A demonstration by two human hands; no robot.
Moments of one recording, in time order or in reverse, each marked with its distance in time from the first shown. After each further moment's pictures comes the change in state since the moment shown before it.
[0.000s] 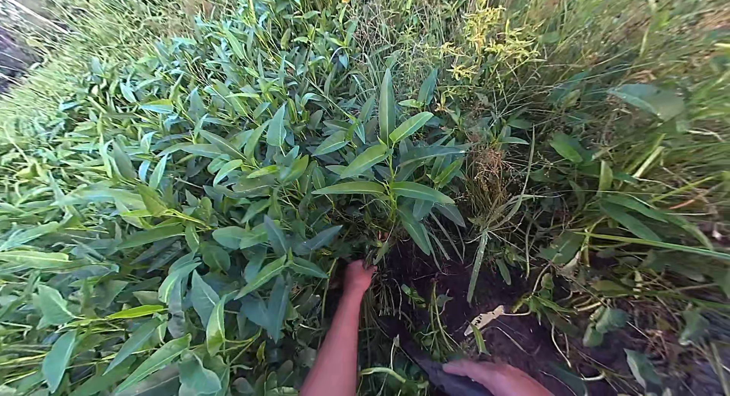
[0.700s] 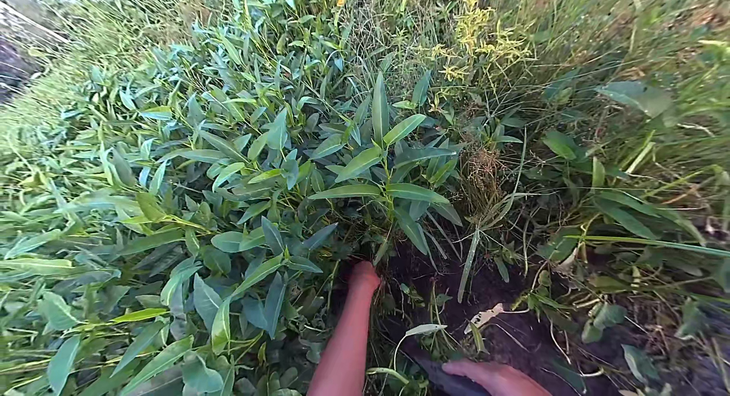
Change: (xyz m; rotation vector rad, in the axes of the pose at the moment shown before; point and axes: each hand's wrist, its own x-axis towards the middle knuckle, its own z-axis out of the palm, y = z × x) left_hand -0.015 0.035 0.004 0.474 -0.156 -0.107; right_hand -0.001 0.001 0.005 0.002 0.018 -0.007
